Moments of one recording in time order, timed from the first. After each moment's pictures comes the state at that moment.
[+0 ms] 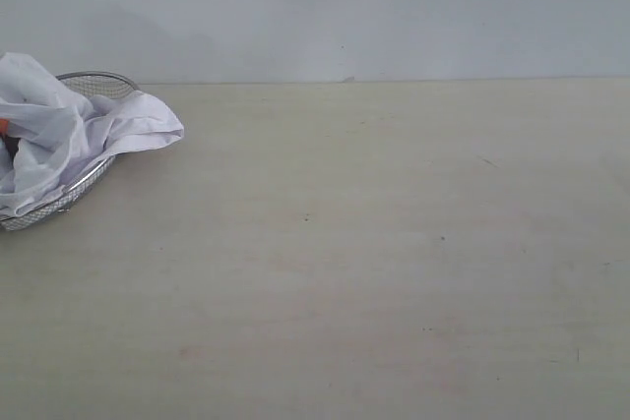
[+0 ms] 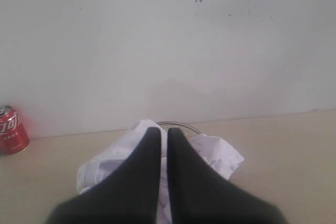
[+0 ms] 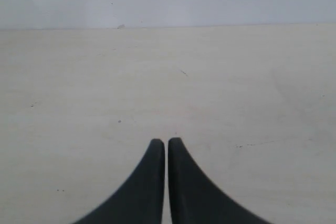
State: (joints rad) left arm 0.08 0.60 -0.55 -0.26 0.17 0.38; right arm 0.00 0.00 0.00 0.06 0.33 0.00
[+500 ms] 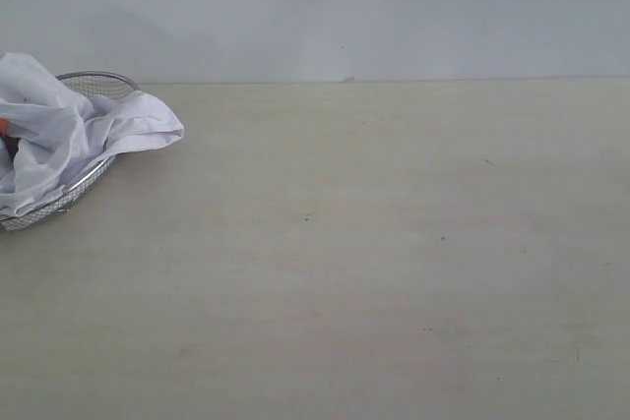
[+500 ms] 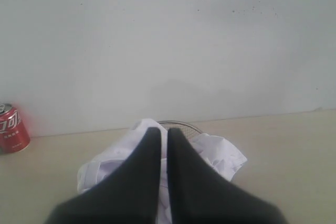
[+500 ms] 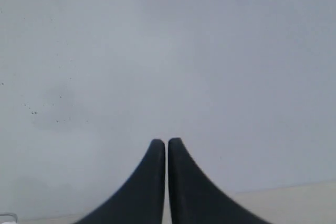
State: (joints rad) left arm 0.08 0.63 -0.55 -0.26 0.15 0.38; right arm 0.00 0.00 -0.02 0.07 -0.22 0.14
